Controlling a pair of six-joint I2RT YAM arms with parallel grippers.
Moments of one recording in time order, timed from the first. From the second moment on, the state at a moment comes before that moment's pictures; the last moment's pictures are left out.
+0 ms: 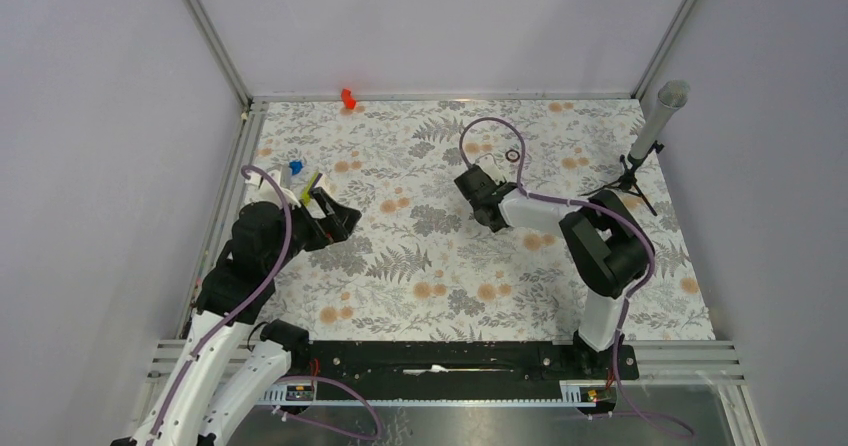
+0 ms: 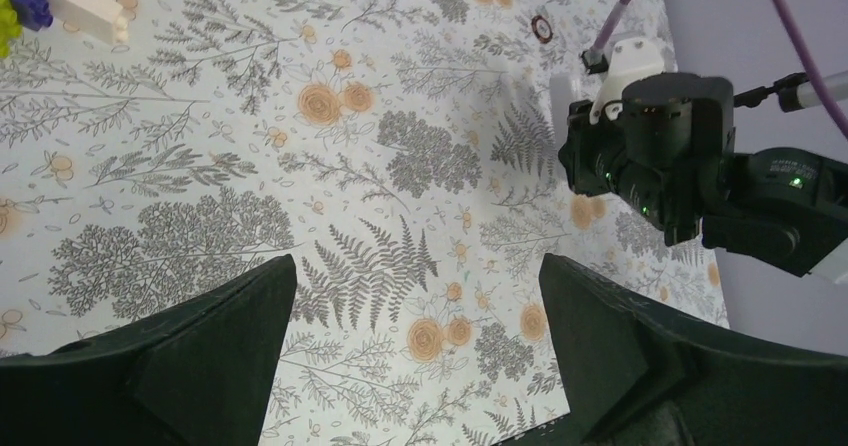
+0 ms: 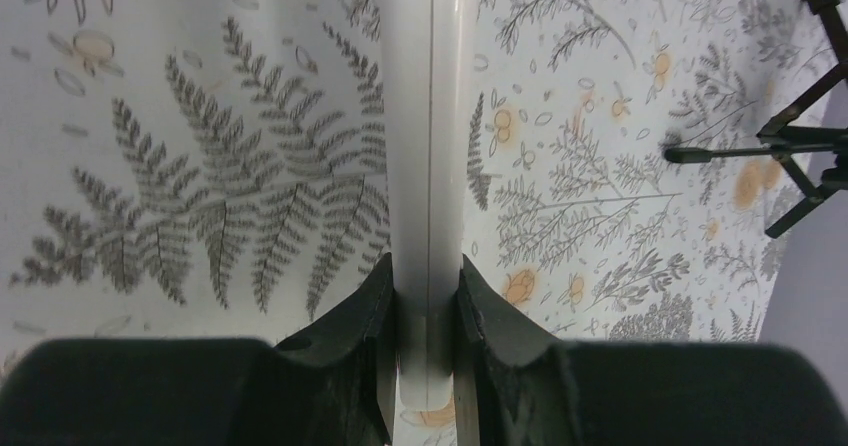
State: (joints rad) left arm -0.34 0.59 0.78 -0.58 0.07 -0.62; right arm 0.65 1.82 1.06 -0.38 0.70 0.15
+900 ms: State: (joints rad) left arm -0.34 0.72 0.87 -0.68 0.07 -0.57; right arm 0.64 1.61 1.15 -0.49 0.42 0.25
